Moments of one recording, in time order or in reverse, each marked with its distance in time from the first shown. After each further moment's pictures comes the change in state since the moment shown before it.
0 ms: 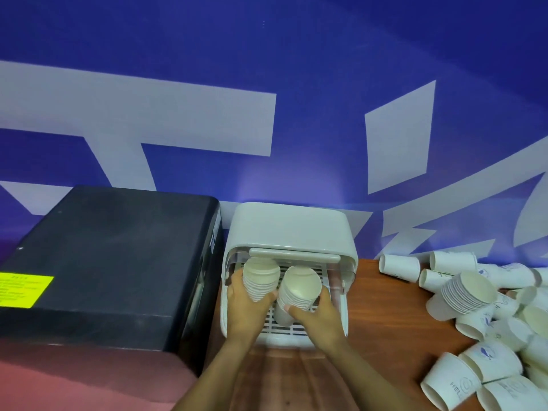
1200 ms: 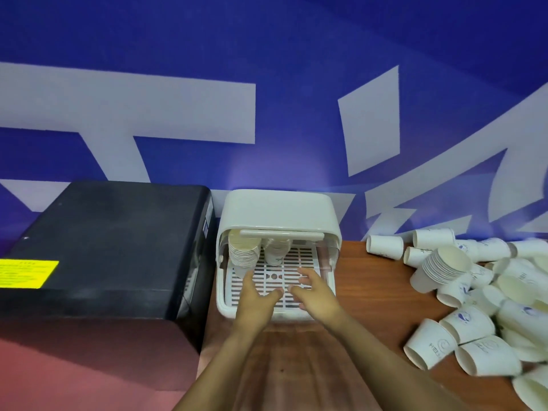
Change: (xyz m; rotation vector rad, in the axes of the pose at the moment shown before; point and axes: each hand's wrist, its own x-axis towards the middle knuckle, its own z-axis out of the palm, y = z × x) left_hand -0.046 0.021 0.007 -0.023 -0.245 -0.251; right_hand -0.013 -0.005 -0.020 0.006 -0.165 0.103
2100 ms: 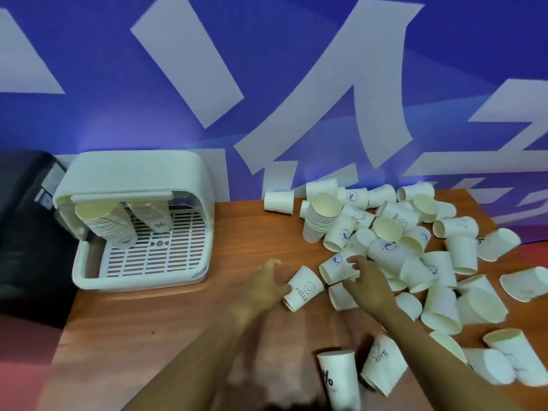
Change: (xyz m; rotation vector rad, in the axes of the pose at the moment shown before) left_hand -0.069 0.012 0.259 0.598 -0.438 0.097; right_hand -0.073 0.165 -0.321 -0.528 0.323 0.034
